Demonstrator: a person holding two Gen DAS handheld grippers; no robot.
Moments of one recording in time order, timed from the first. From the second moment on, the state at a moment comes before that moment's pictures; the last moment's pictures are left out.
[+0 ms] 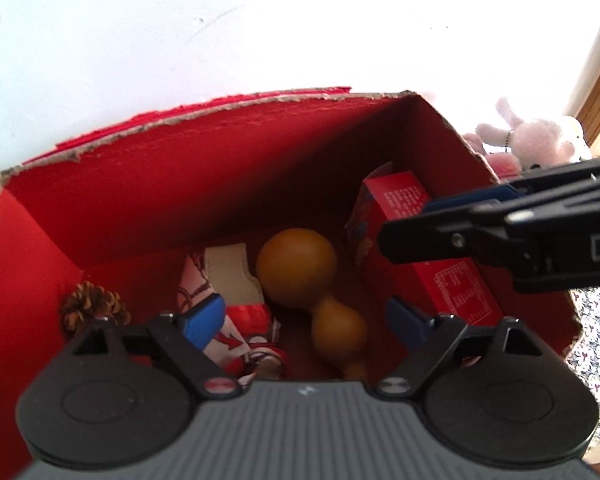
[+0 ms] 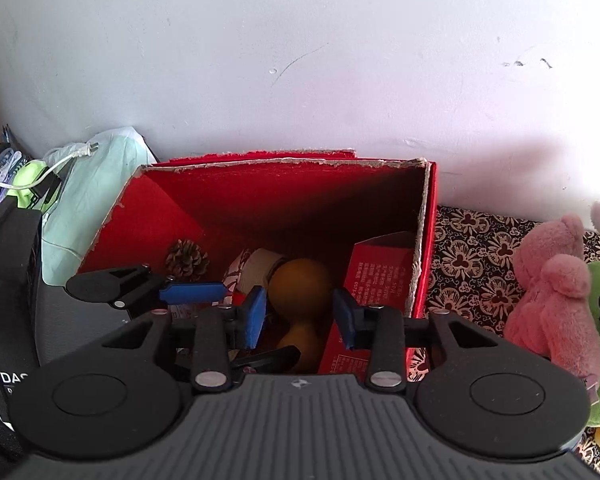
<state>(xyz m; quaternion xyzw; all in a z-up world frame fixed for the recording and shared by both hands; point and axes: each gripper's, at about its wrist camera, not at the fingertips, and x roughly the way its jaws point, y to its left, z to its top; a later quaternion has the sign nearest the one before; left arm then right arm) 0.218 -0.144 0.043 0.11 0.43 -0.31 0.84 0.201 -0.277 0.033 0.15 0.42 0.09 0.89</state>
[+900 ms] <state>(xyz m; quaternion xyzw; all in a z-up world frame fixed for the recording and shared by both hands) 0.201 -0.161 0.048 0.13 0.36 -0.14 0.91 0.125 -0.287 0.035 0.23 0.32 0.05 0.92</state>
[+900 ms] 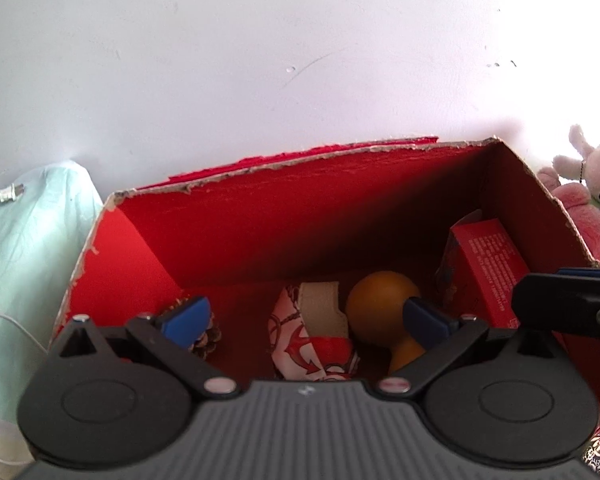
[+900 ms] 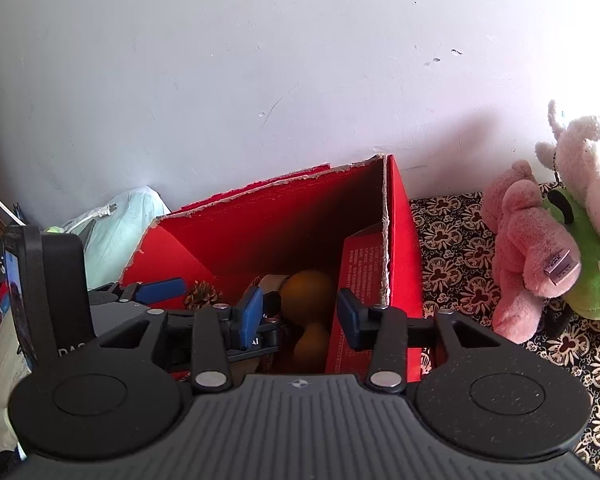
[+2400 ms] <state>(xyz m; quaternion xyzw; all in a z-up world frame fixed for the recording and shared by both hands) 0.120 -0.106 0.089 0.07 0.36 -0.05 0.93 0.073 -0.248 0.040 0.18 0.27 0.00 0.95</state>
